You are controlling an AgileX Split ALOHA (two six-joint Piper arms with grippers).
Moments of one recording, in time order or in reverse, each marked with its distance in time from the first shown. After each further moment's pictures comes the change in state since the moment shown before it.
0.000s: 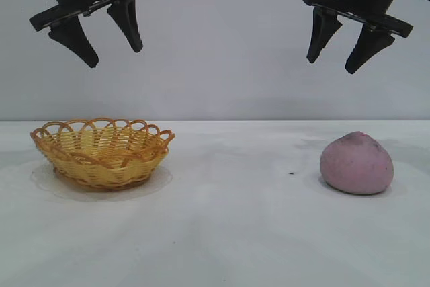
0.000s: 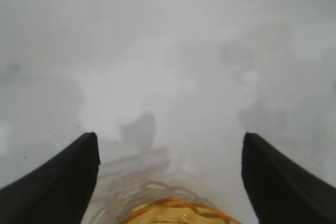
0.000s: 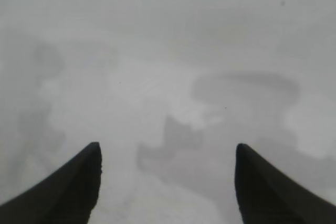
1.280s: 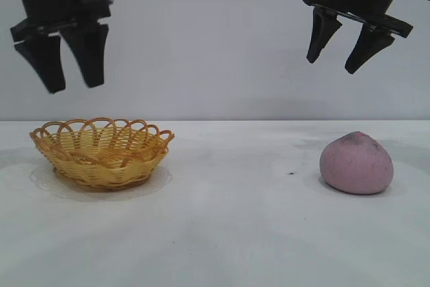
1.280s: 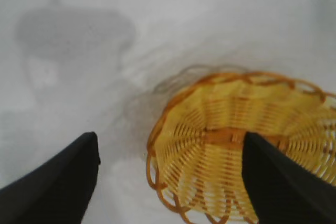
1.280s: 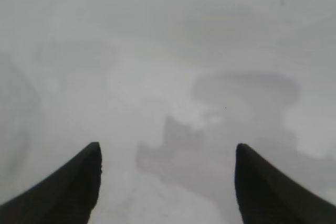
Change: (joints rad) left arm 0.000 0.075 -0.051 0.229 0.402 0.213; right arm 0.000 0.000 0.000 -0.001 0.000 -0.001
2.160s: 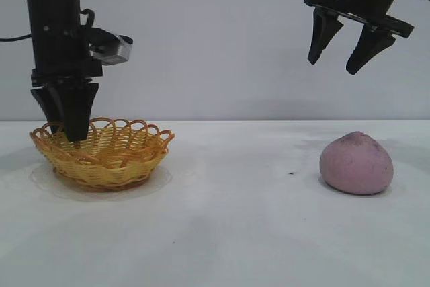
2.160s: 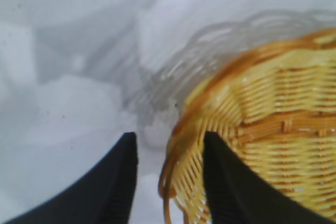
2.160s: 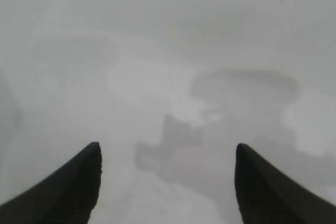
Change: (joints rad) left arm -0.036 0.174 -0.101 0.075 0.028 0.153; right arm 0.000 0.000 0.000 -0.011 0.014 0.000
